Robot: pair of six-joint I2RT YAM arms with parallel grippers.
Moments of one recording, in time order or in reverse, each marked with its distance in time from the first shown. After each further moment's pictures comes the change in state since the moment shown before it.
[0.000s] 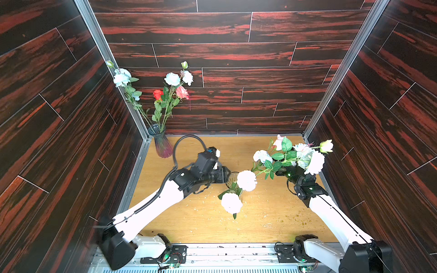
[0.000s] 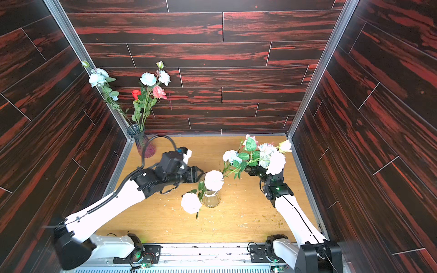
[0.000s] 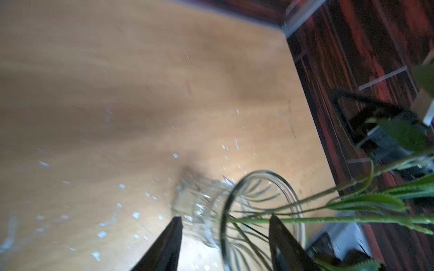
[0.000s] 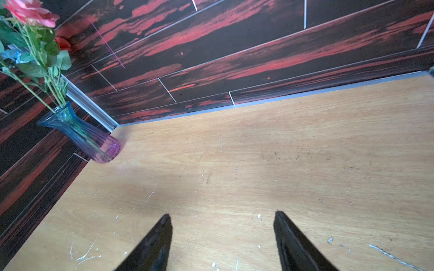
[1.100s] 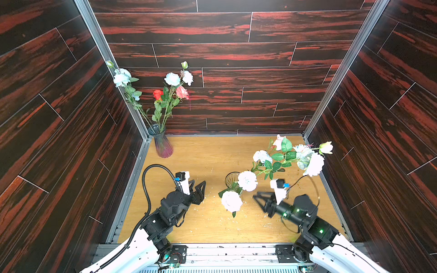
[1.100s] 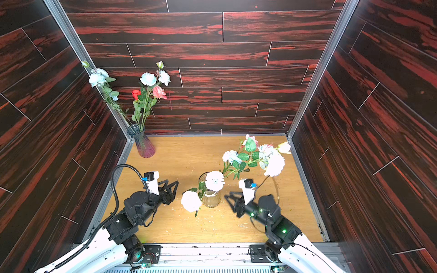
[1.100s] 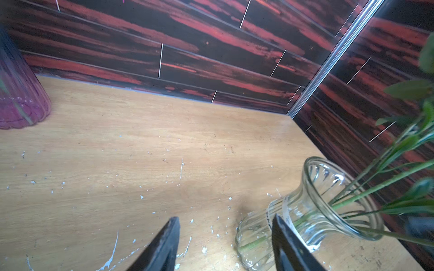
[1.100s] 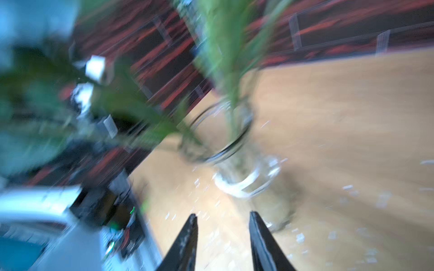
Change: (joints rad) left arm 0.000 -0.588 -0.706 0.494 -0.260 0.179; right arm 0.712 -0.600 -0.301 -0.217 0.106 0.130
